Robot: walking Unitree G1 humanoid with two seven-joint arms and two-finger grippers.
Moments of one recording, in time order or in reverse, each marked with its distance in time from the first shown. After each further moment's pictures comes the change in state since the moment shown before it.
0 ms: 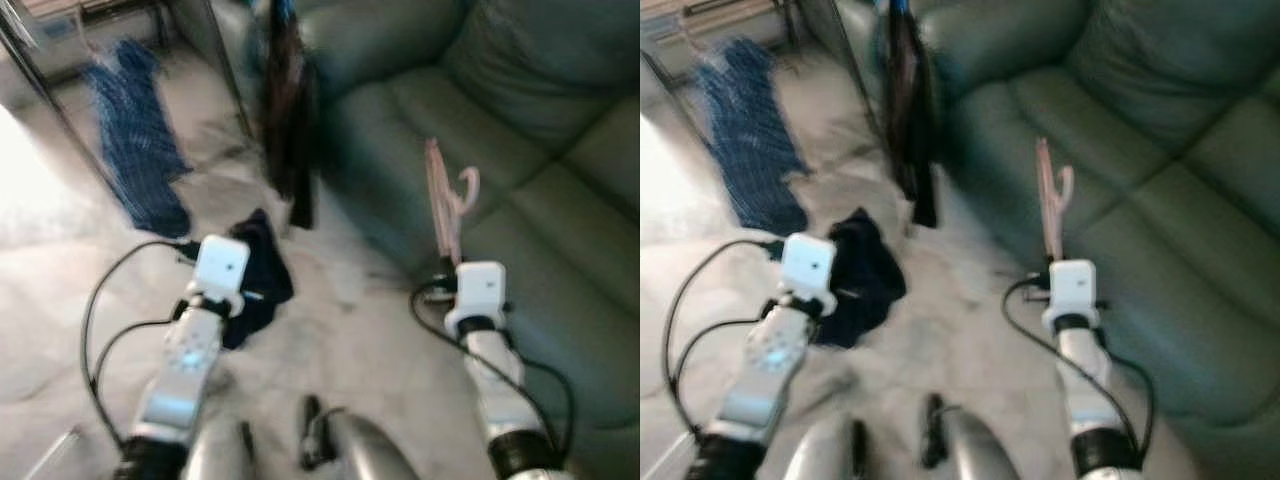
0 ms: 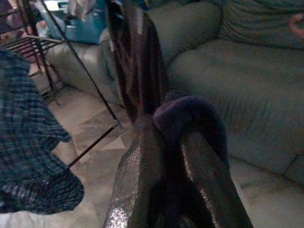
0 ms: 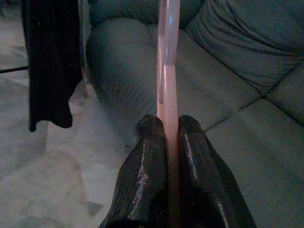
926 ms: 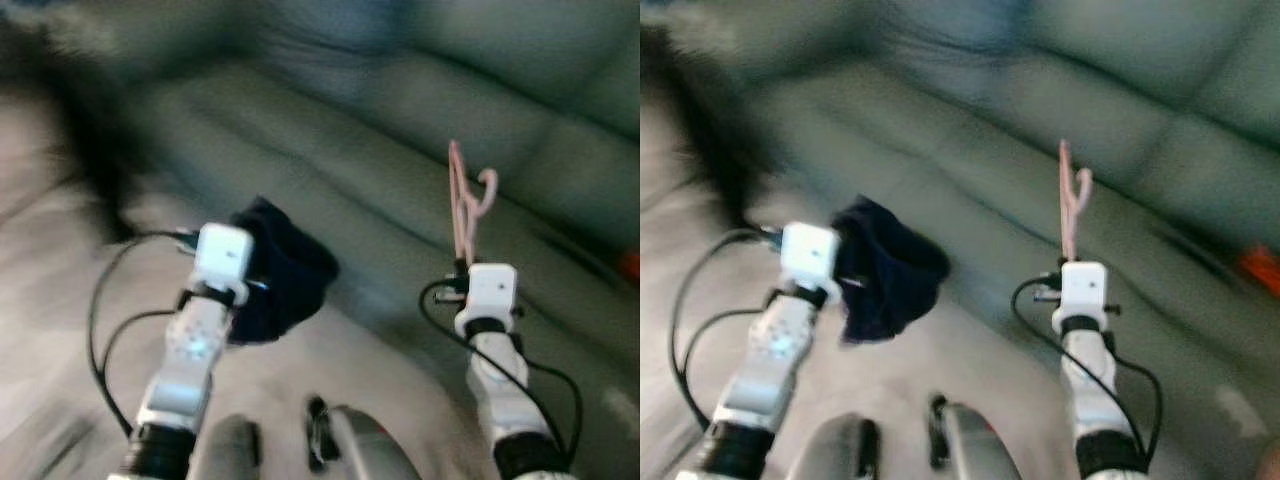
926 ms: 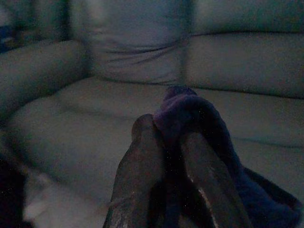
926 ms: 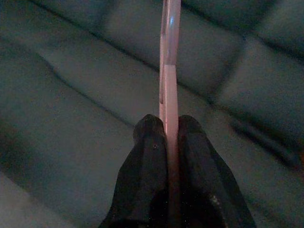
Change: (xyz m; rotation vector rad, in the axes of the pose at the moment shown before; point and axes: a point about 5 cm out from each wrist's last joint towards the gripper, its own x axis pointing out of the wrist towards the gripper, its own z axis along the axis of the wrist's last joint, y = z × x) left arm 0.013 -0.002 0.010 -0.049 -0.032 0.020; right arm -0.004 -0.013 -0.006 0.002 0.038 -0.086
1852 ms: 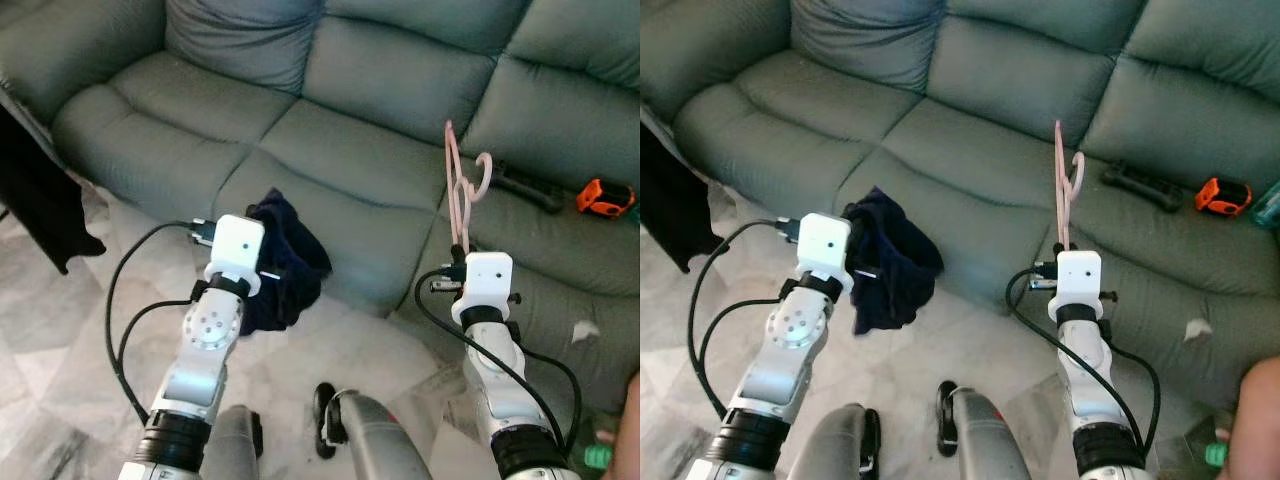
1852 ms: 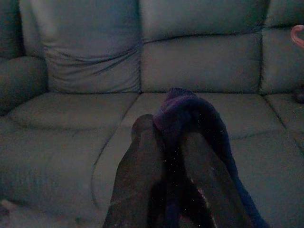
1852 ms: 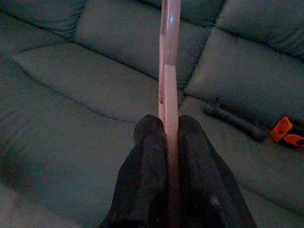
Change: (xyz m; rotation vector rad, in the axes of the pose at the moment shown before) left arm 0.009 -0.013 0.007 -0.005 -0.019 -0.026; right arm 0.007 0.008 0.022 0.000 -0.082 0.020
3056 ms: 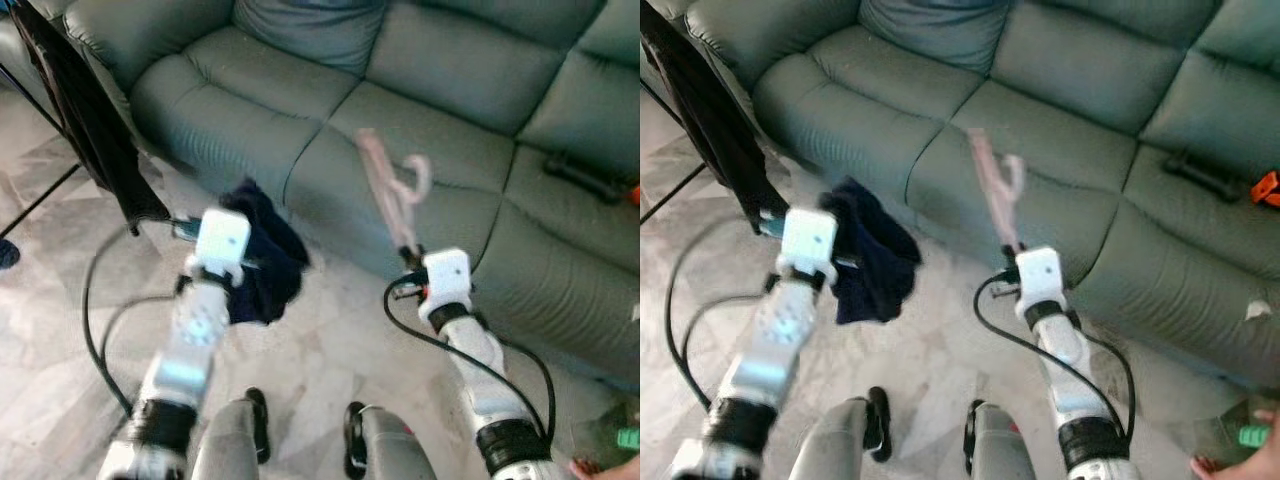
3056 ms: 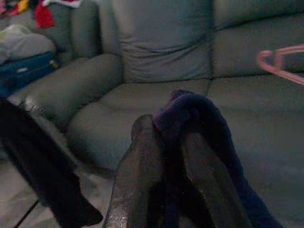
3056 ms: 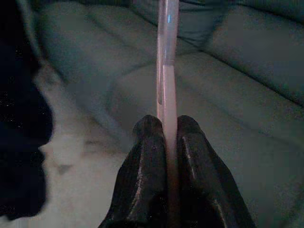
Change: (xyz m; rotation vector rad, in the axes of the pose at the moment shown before) left arm 0.014 0.028 -0.002 0.146 -0.044 0.112; right arm 0.004 0.037 0.011 0.030 -0.029 0.380
